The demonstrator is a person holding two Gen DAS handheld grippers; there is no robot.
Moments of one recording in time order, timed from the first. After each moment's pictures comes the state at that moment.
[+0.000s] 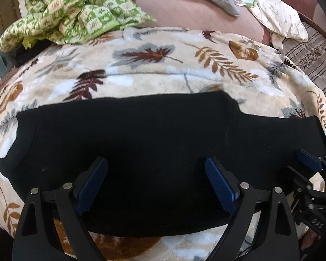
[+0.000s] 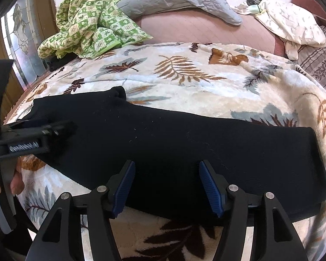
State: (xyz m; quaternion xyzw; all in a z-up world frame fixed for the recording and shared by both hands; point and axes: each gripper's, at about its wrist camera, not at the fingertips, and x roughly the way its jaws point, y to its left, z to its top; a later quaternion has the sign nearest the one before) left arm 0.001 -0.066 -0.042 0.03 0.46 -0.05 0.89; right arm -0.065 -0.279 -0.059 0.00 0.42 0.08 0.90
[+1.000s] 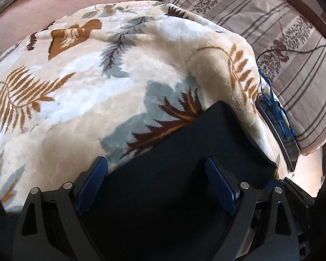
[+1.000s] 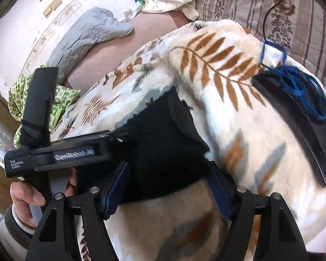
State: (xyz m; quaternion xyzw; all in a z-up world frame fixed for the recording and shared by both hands) left arm 0.050 -0.325 -0.055 0.10 0.52 -0.35 0.78; right arm -0.115 -0.451 -0.067 0.26 0.38 -0.06 0.88
